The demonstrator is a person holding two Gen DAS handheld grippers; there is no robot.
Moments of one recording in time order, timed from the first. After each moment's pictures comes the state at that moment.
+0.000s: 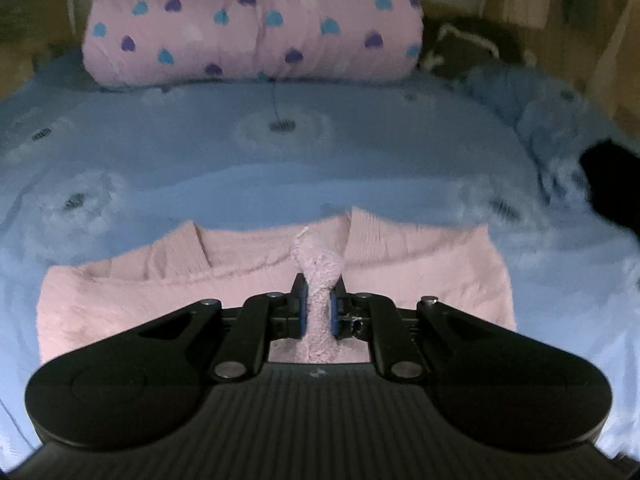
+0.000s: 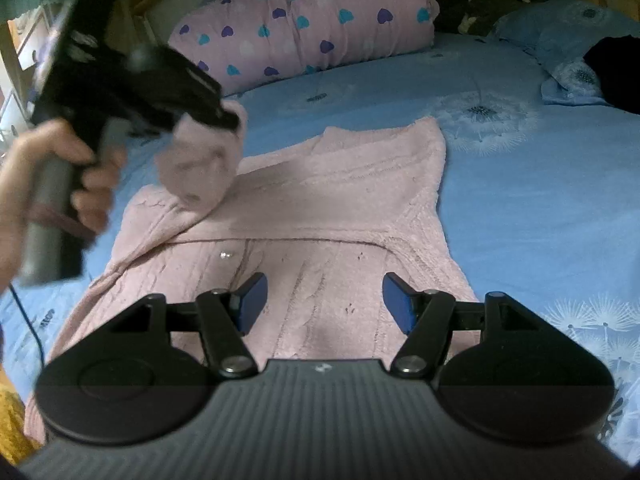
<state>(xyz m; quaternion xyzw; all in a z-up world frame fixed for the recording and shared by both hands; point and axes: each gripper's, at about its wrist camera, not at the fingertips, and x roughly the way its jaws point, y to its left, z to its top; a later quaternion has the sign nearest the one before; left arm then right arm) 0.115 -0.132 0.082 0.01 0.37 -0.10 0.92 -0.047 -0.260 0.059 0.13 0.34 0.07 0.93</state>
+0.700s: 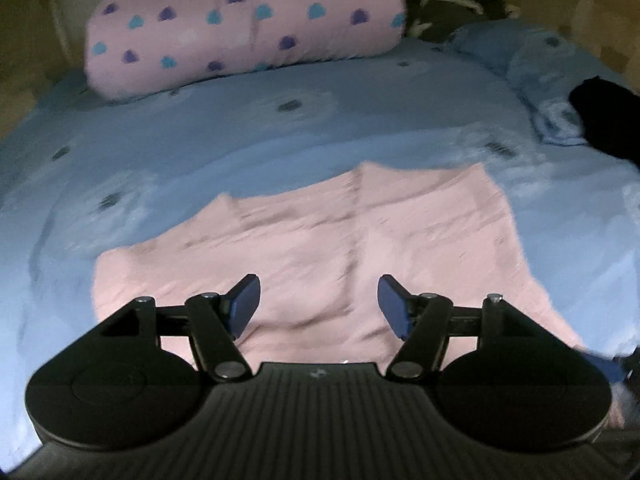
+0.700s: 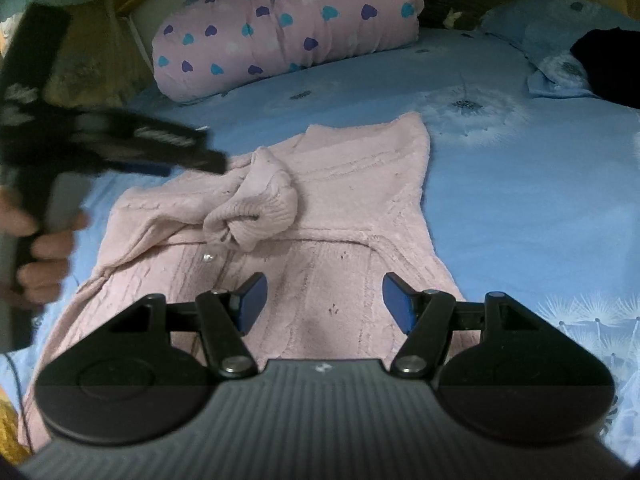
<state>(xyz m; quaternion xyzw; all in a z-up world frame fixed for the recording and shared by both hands) 0.053 -0.102 0.099 0.09 0.39 -0.09 0.91 -0.045 -0.263 0.056 0.13 0.35 0.05 0.93</state>
